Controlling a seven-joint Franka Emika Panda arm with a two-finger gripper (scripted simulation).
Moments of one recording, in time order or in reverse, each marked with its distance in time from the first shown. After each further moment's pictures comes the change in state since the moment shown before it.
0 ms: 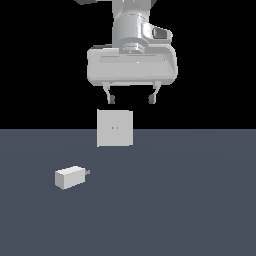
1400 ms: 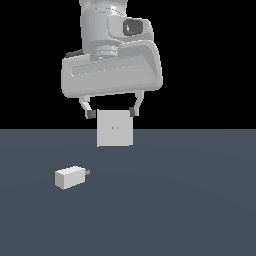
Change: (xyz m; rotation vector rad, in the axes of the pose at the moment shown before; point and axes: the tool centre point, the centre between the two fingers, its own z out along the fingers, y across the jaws) arm -0.041 -0.040 0.036 -0.032 0.136 0.236
